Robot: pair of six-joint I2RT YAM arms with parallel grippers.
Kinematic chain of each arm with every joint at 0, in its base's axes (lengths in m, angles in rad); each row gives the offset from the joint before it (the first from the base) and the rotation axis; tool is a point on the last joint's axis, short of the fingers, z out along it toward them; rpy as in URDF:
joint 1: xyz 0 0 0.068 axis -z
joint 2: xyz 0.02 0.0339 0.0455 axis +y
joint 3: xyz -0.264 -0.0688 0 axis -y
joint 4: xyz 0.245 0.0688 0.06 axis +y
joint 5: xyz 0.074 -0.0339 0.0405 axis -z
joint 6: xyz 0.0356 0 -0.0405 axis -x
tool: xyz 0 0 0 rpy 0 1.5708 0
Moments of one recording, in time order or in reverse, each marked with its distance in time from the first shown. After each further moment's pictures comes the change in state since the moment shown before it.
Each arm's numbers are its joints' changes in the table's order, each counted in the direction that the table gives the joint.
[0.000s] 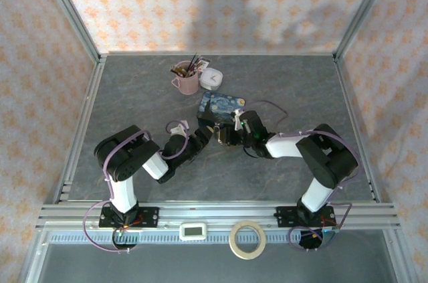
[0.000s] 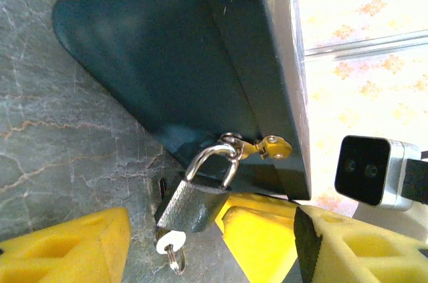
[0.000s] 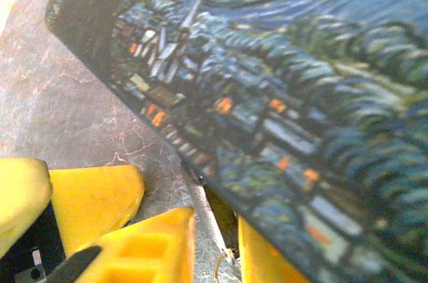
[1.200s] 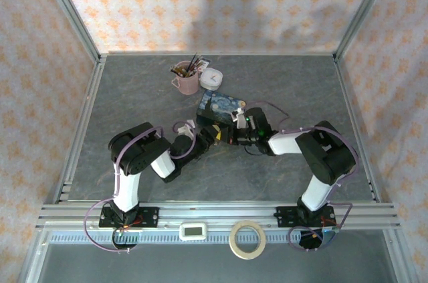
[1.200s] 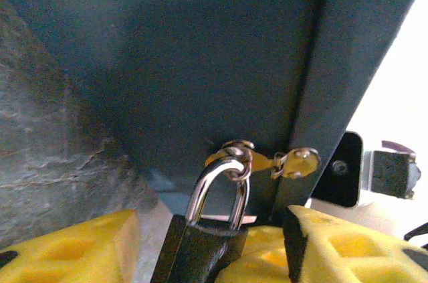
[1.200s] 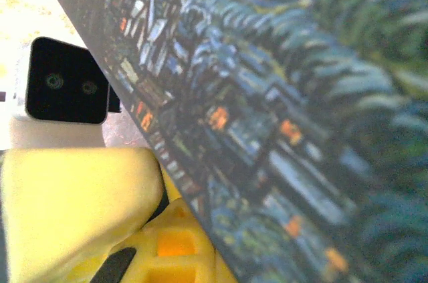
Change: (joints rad) left arm 0.037 0.146 0.085 -0.164 0.000 0.091; right arm 0.077 0.023 -0.002 -0.066 -0.329 -0.154
